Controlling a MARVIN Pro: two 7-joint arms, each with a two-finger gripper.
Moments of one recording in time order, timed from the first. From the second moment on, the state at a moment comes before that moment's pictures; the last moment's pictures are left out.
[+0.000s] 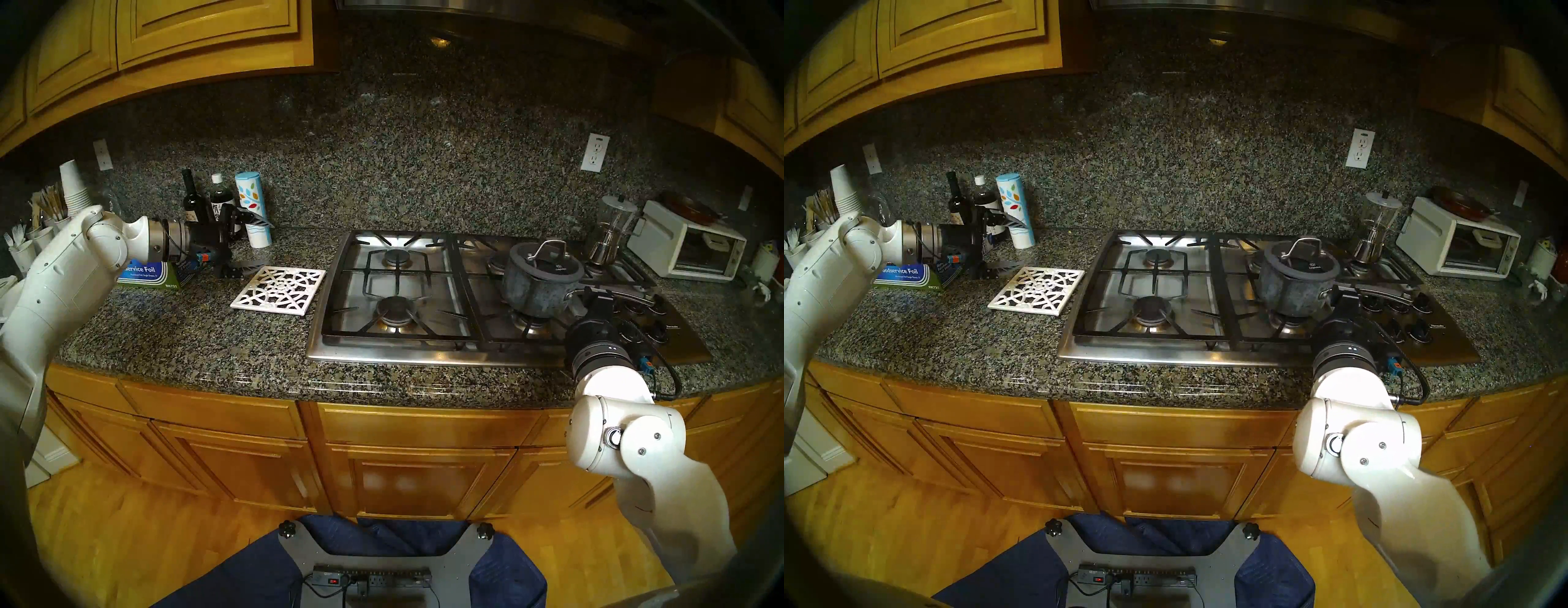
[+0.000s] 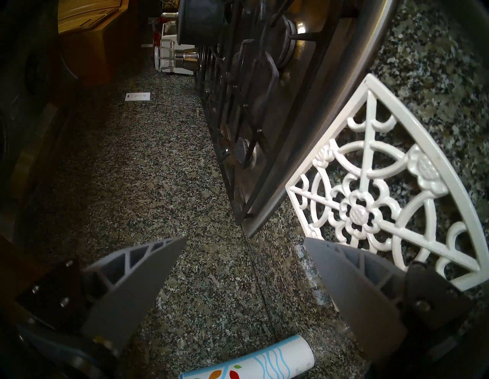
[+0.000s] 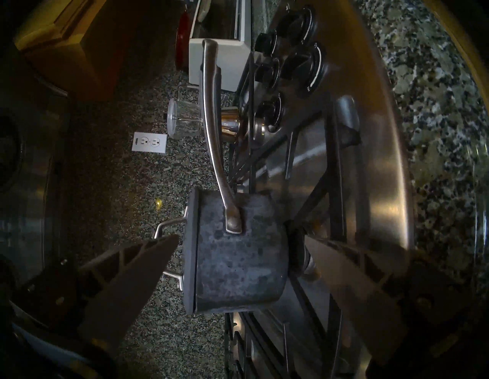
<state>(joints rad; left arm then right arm) 0.62 -0.61 -0.88 -1.03 0.40 -0.96 -0.50 -1.87 -0.90 1.39 -2.42 1.59 -0.88 -0.84</state>
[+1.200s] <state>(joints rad) 0.62 -0.61 -0.88 -1.03 0.40 -0.96 -0.50 -1.92 -0.87 1.52 -2.42 1.73 -0.82 -0.74</state>
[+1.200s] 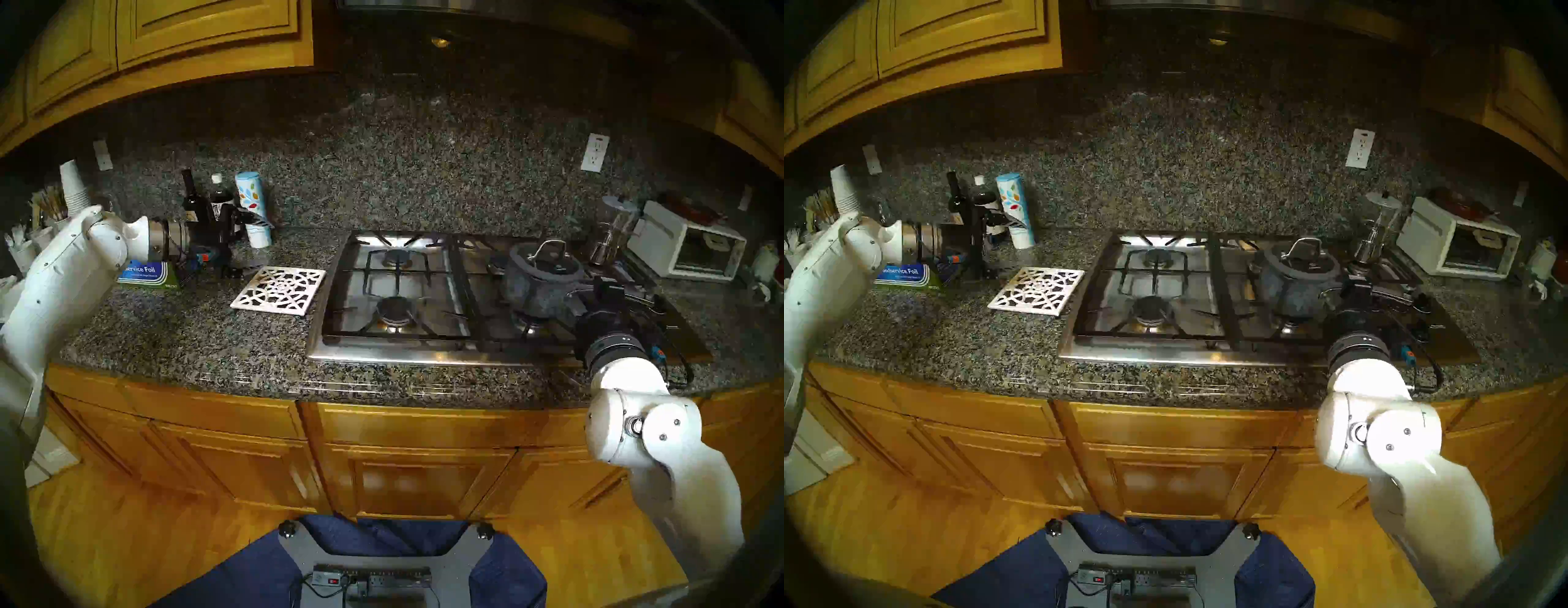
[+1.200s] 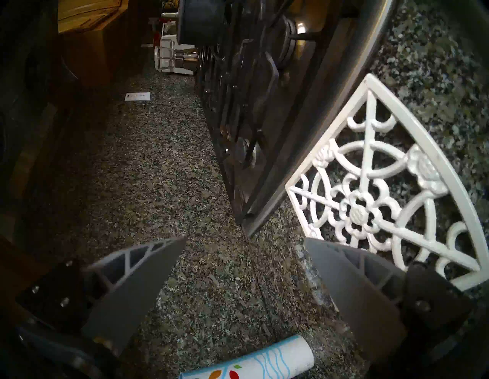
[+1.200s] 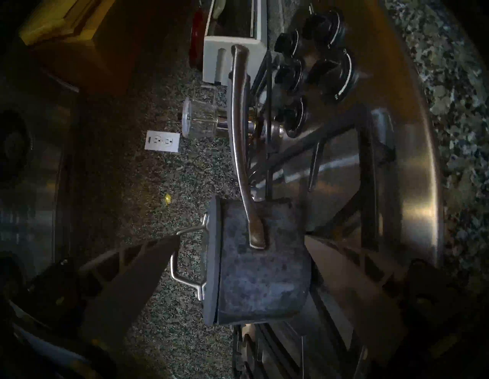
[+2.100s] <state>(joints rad) 0.62 -0.61 -0.88 -1.03 0.40 -0.96 -0.50 -1.87 -0.87 1.60 -2.19 1.97 -0.66 -0.54</state>
